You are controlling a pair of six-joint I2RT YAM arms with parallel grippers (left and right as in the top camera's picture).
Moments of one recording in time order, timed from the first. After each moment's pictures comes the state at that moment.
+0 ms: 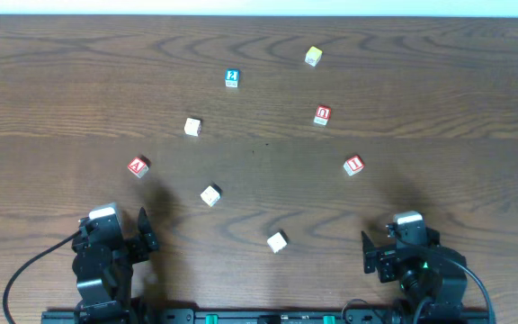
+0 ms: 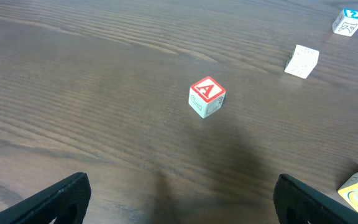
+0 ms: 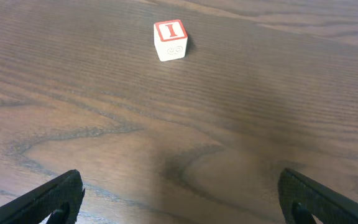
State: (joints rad) left arm 0.16 0.01 0.16 -0.65 -0.03 -0.07; right arm -0.02 0.01 0.20 -0.83 -0.14 -0.18
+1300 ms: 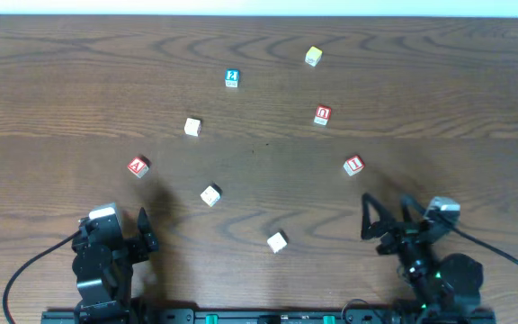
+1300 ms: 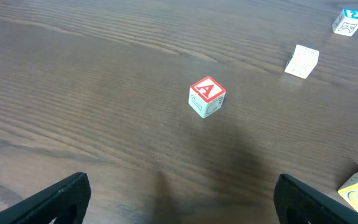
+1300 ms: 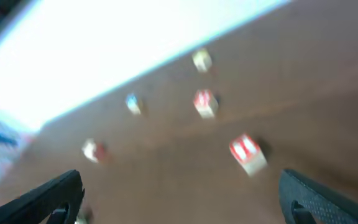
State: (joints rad) left arm 0.16 0.01 0.16 -0.65 -0.03 -0.07; right arm -0.02 0.01 0.19 -0.37 -0.30 0.55
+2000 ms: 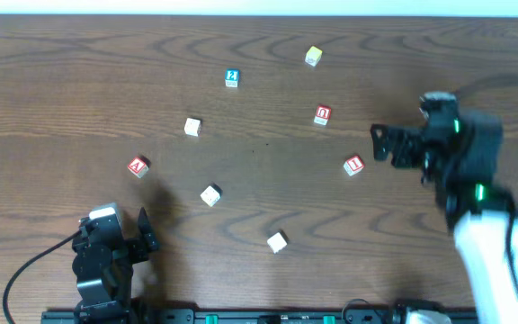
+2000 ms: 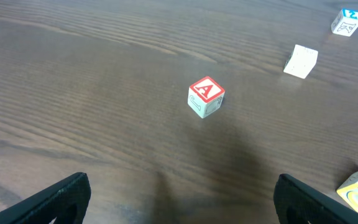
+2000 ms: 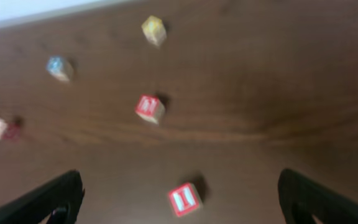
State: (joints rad) left arm 0.16 0.01 0.16 -0.65 -0.02 -0.07; right arm -0.09 1.21 0.91 -0.47 -0.30 0.07
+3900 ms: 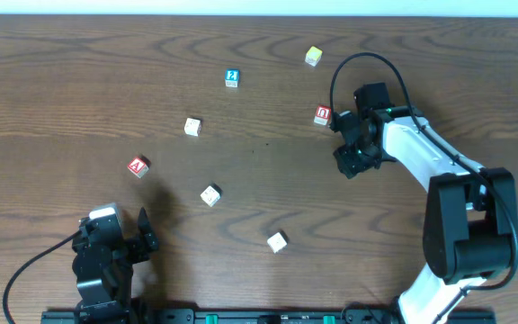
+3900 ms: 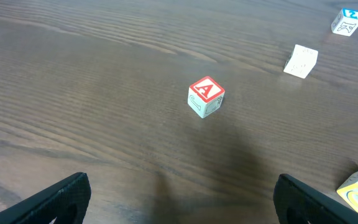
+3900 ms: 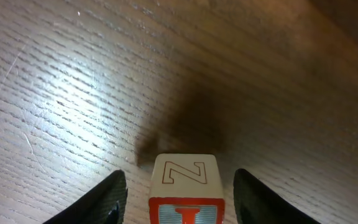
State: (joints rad) left arm 0.16 0.01 0.16 -0.65 -0.02 -0.07; right arm 0.16 1.89 1.18 -0.75 -0.05 -0.32
